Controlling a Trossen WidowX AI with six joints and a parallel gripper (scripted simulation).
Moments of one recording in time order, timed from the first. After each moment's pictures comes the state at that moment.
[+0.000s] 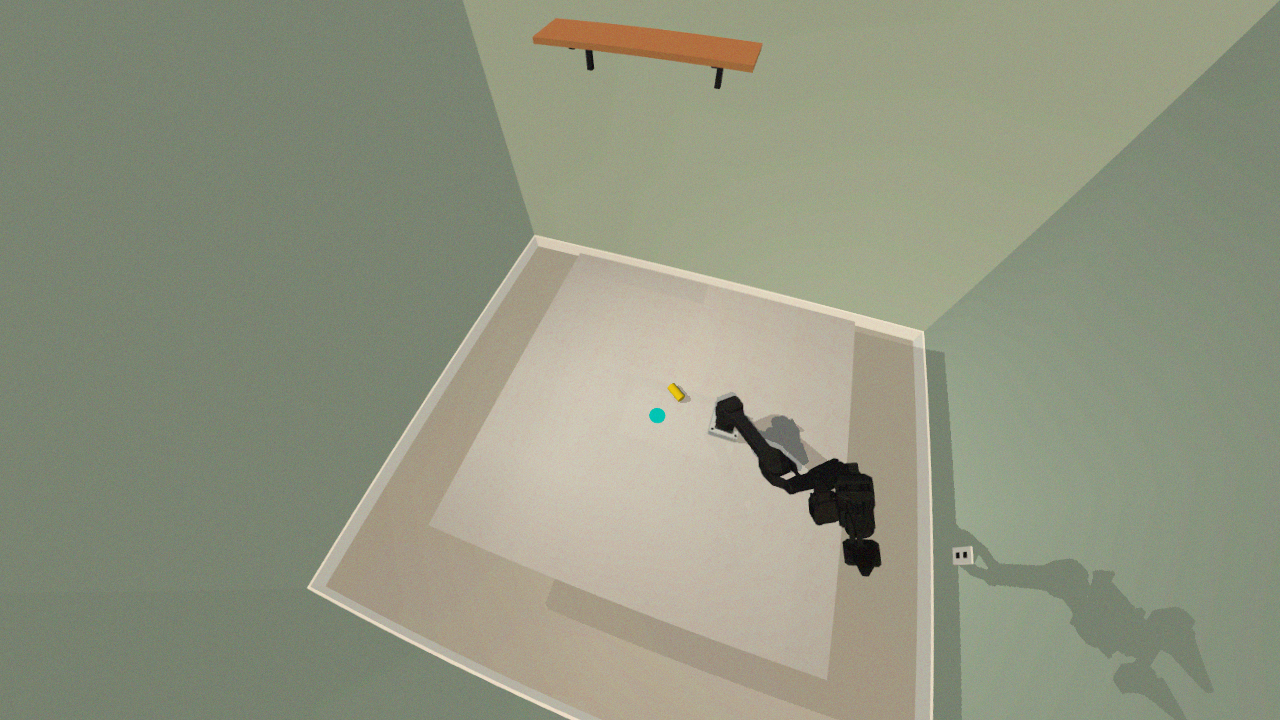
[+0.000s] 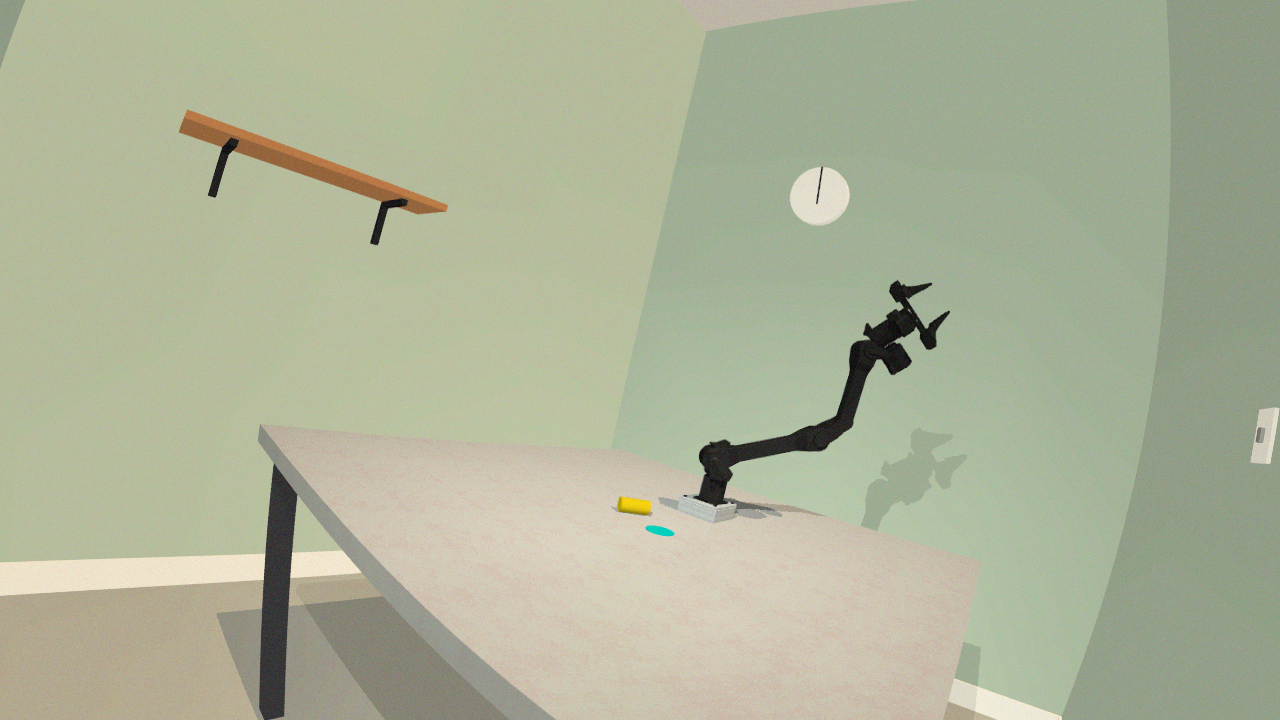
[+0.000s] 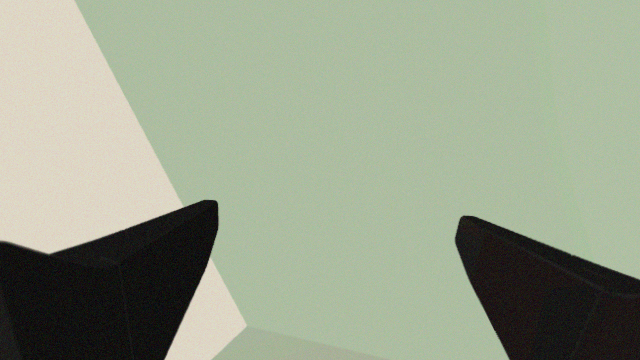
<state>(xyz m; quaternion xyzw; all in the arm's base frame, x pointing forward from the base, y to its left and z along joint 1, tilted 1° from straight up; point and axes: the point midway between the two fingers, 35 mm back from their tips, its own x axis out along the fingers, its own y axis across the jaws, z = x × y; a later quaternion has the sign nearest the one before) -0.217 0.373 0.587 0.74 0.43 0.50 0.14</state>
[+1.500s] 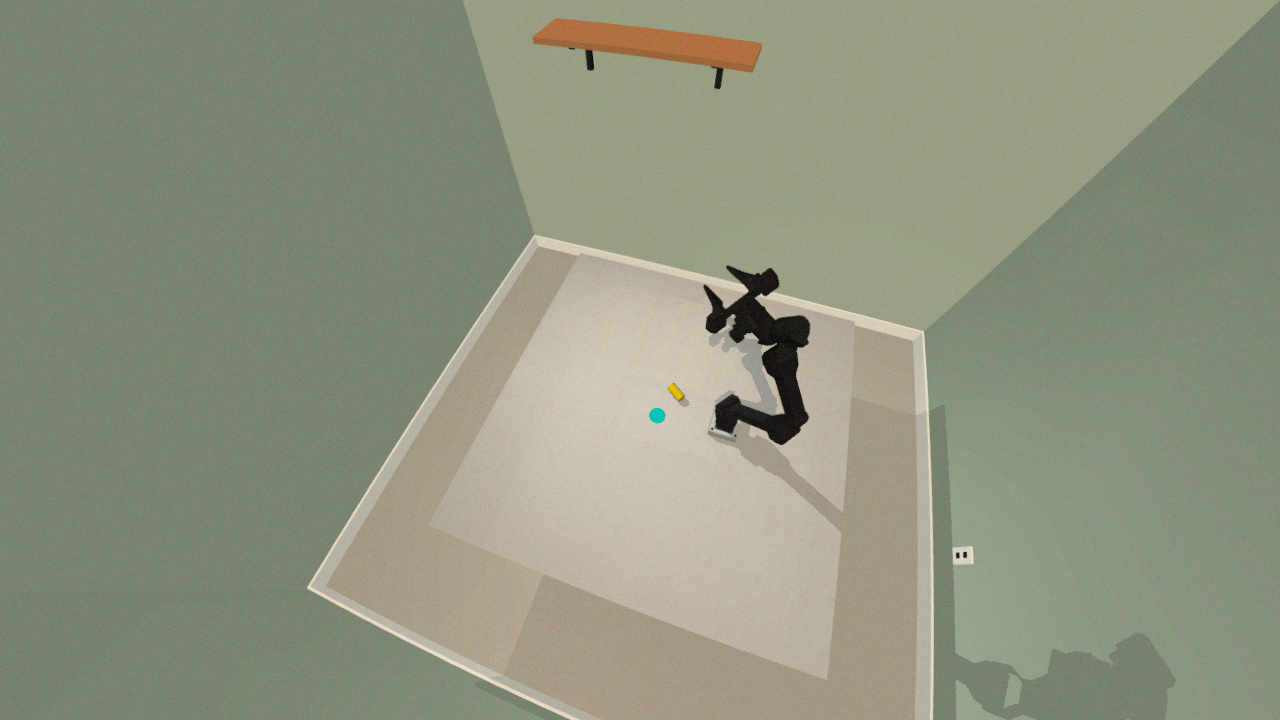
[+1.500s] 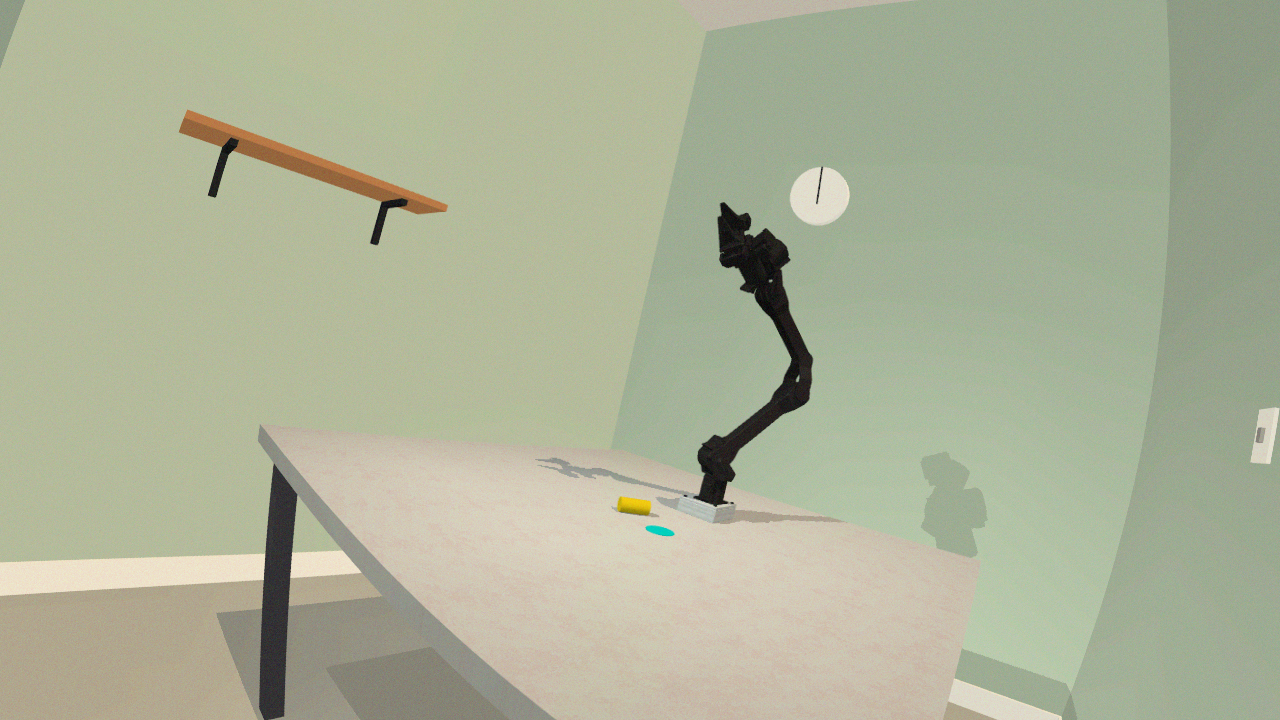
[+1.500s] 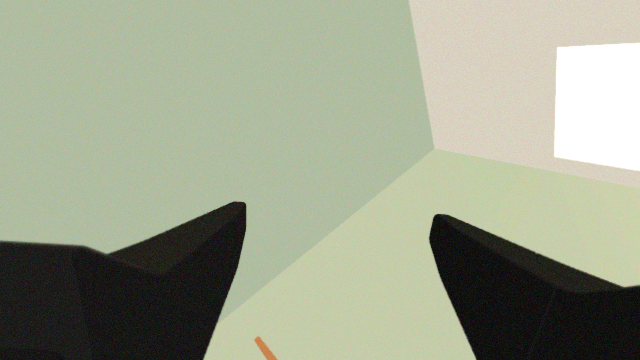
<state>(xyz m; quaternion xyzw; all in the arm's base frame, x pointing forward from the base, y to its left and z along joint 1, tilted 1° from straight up) 0.134 -0.024 0.643 0.51 0.22 0.21 -0.81</state>
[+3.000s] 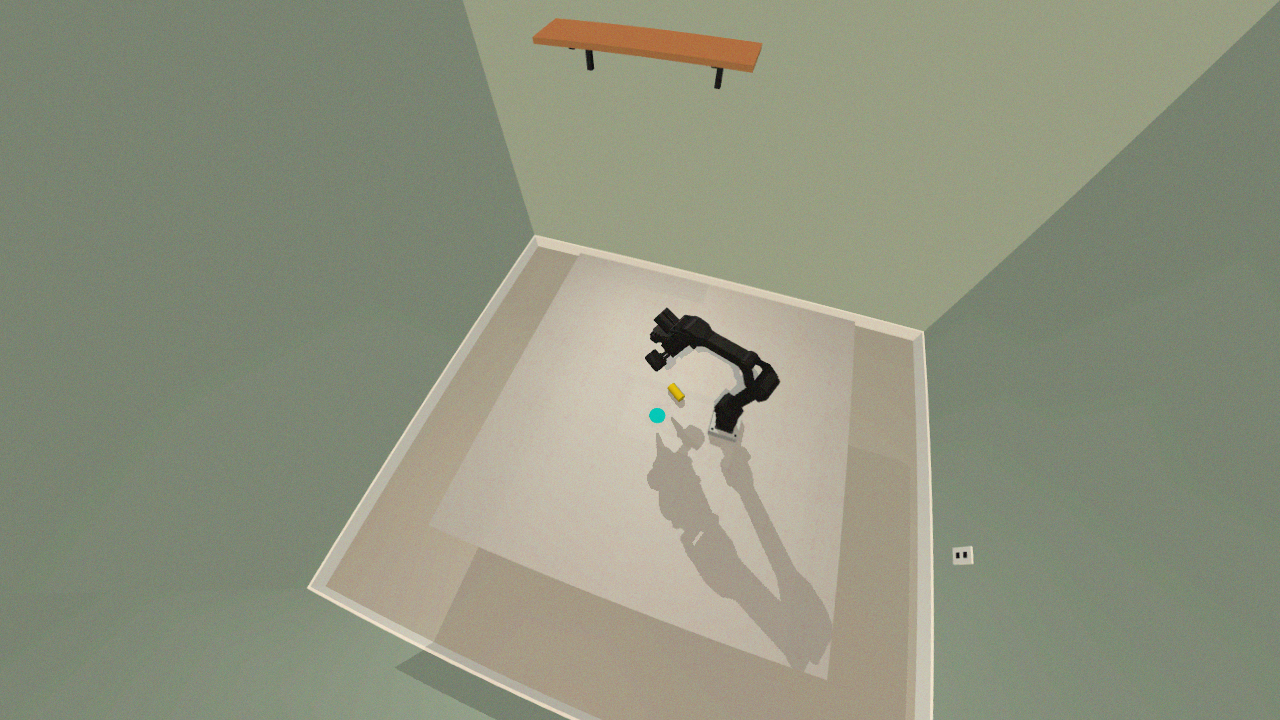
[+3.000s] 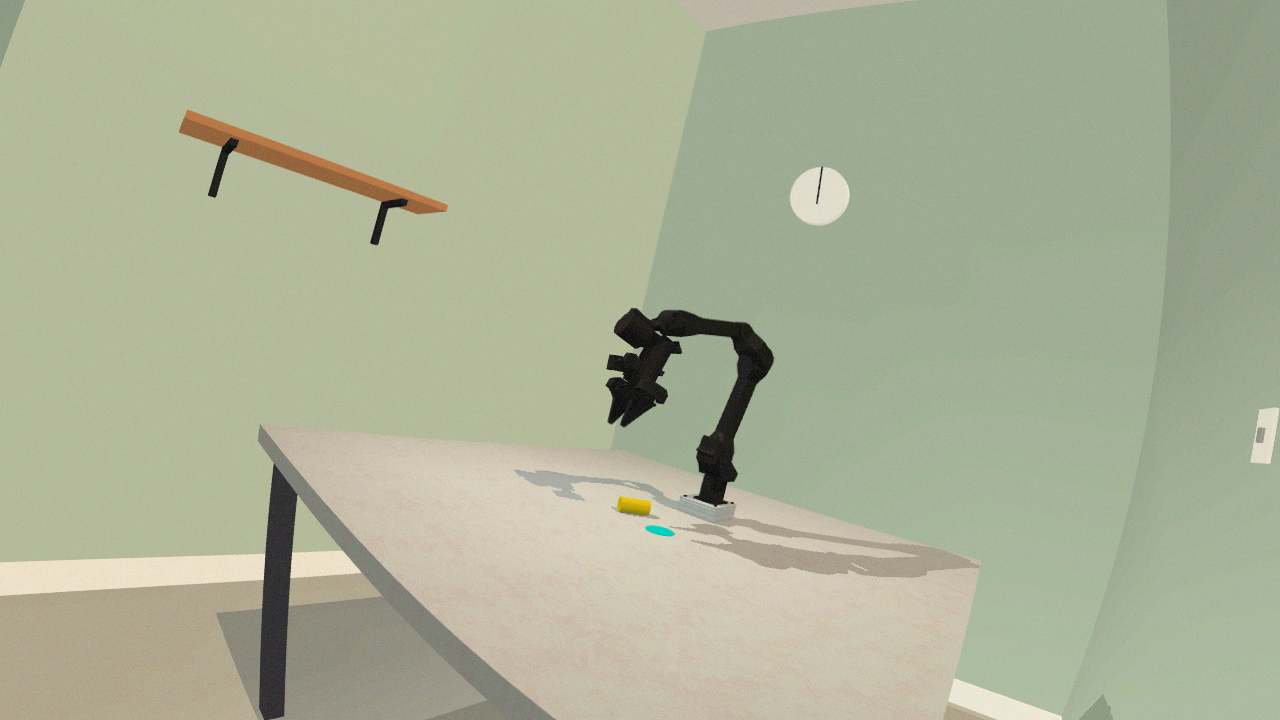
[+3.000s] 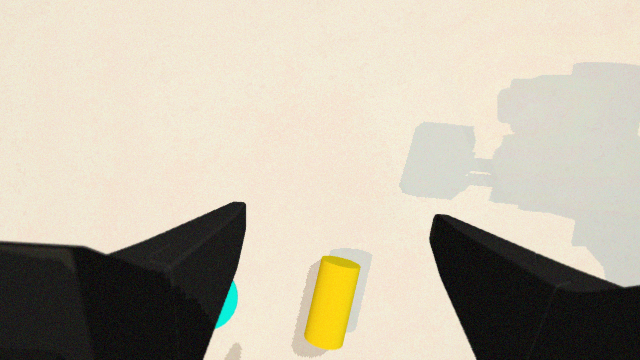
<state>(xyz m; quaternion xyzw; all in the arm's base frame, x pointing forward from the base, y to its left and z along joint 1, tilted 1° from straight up) 0.272 -0.092 0.189 -0.15 -0.54 0.15 -0.82</state>
